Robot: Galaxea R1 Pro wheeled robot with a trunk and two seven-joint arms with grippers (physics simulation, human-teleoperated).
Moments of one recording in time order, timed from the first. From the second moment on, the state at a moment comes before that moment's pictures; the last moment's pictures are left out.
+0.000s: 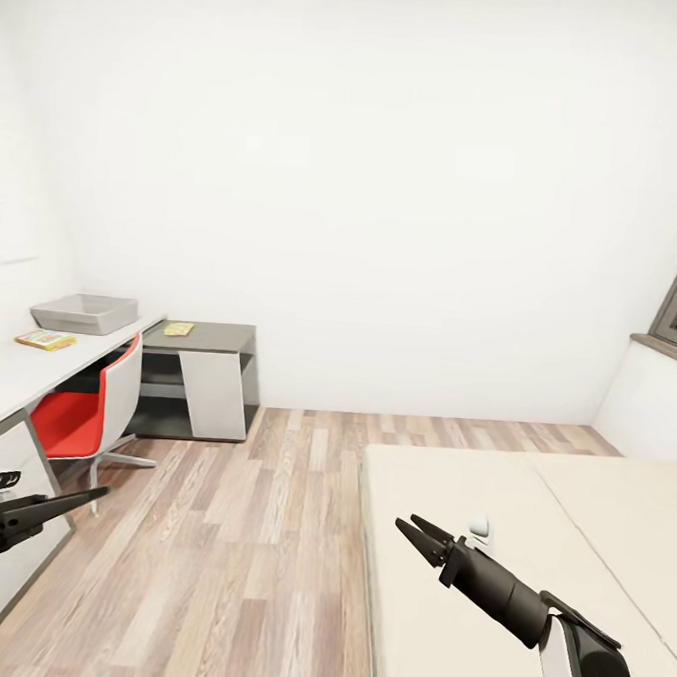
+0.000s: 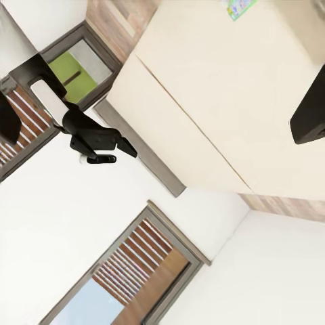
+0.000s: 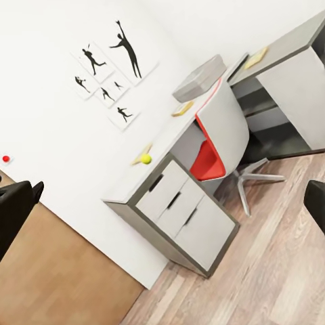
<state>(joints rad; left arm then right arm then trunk) -0.20 0.45 0.53 -1.43 0.35 0.93 -1.57 -0.15 0.12 -0.36 -1.56 -0.21 0.71 1.12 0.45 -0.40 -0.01</state>
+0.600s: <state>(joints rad) -0.20 0.45 0.53 -1.43 0.35 0.93 -1.57 -0.15 0.12 -0.36 -1.56 -0.21 0.71 1.11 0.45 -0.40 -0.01</state>
